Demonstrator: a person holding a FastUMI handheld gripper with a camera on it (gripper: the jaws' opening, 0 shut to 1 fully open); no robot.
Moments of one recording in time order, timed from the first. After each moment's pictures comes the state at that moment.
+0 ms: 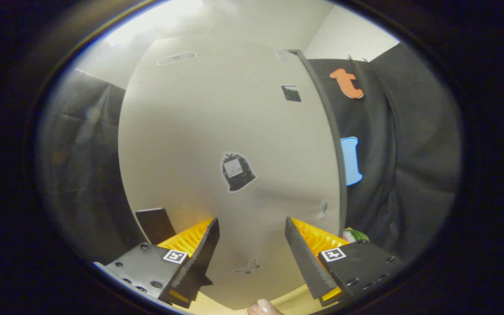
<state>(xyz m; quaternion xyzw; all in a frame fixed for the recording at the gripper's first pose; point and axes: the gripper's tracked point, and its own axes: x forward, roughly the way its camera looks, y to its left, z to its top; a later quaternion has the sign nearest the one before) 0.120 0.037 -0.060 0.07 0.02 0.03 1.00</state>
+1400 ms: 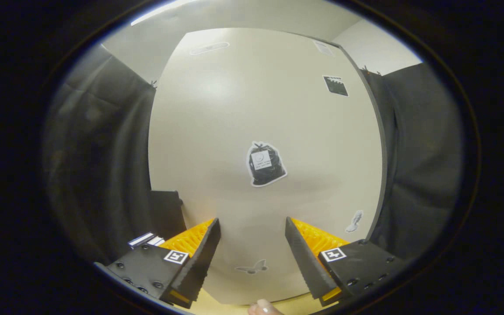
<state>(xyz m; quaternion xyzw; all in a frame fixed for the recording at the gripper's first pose) 0.175 0.092 -0.064 0.01 0.01 -0.02 1.00</state>
